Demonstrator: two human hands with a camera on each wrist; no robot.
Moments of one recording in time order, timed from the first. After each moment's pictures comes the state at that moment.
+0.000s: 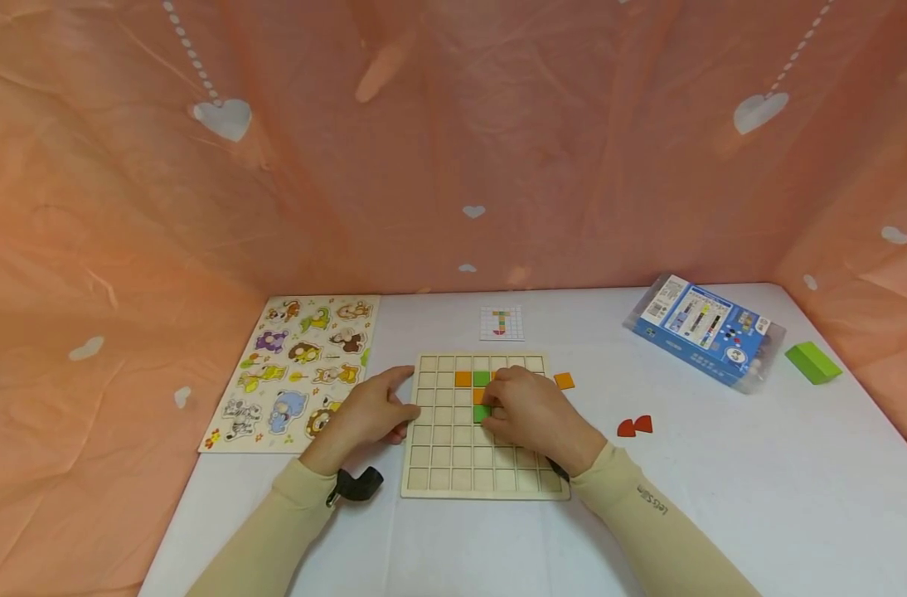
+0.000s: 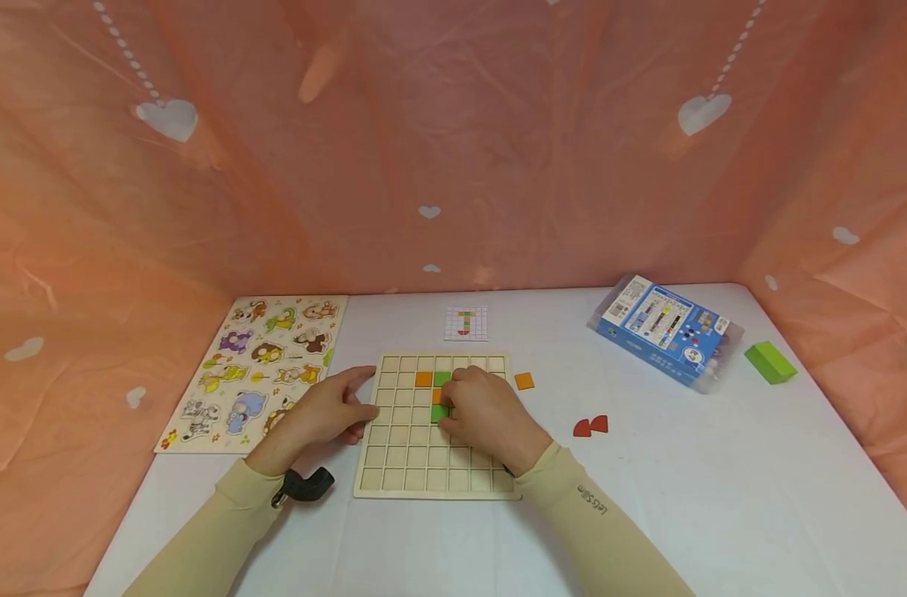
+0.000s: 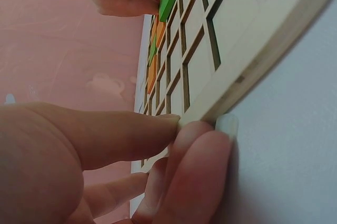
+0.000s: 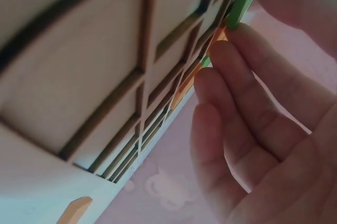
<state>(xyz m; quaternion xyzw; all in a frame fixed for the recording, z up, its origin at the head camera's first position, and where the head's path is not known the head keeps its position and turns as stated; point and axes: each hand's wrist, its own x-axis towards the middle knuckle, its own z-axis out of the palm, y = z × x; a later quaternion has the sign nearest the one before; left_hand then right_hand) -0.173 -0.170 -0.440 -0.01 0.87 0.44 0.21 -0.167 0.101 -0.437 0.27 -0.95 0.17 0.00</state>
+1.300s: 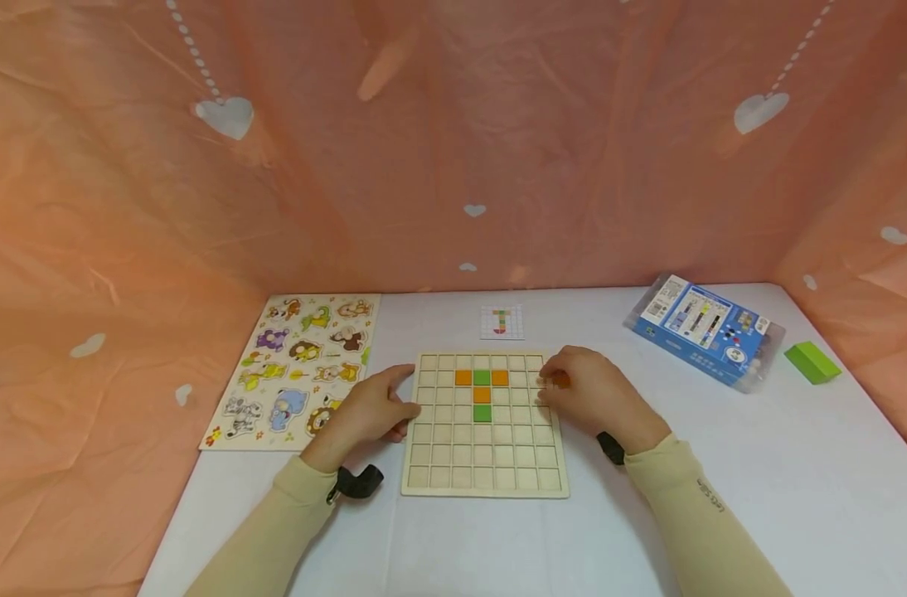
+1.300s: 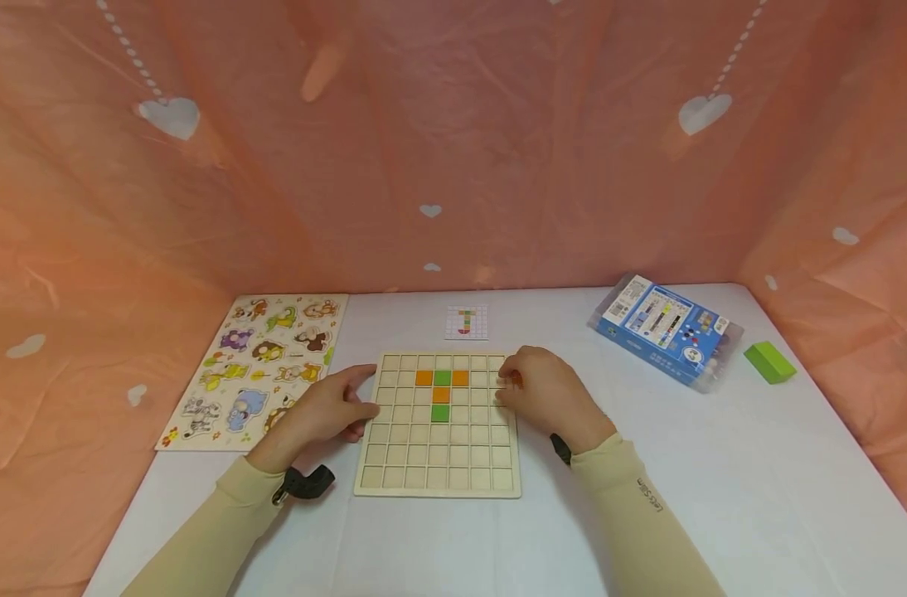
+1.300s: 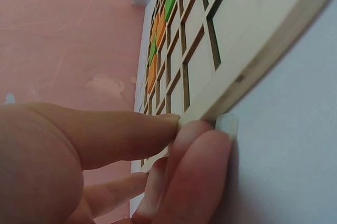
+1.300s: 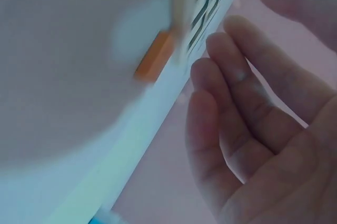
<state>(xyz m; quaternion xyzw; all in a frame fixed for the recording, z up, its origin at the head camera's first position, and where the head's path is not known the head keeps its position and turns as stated) -0.173 -0.169 -0.439 -0.01 0.88 0.43 0.21 -0.182 0.174 -0.427 0.15 -0.96 0.24 -0.04</state>
